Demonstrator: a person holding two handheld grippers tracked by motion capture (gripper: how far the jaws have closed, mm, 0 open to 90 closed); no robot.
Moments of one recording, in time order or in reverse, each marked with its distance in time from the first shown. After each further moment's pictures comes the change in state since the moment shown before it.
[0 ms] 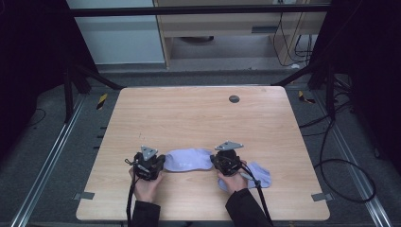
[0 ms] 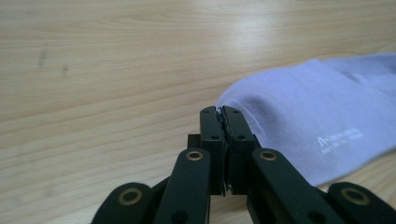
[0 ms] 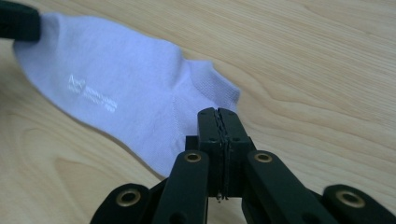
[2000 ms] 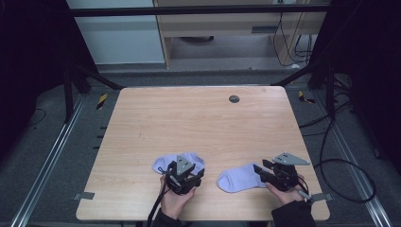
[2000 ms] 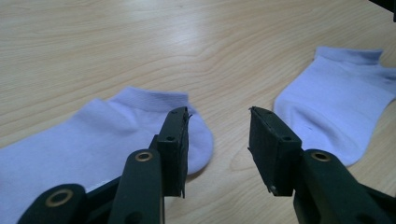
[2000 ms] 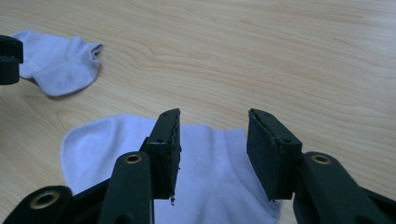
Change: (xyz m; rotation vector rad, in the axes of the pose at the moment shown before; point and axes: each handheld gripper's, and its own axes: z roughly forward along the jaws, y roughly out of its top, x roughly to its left) left arm -0.110 -0.001 -0.008 -0.026 -0.275 0.141; right arm -0.084 -0.062 -0.124 -0.104 -0.101 0.066
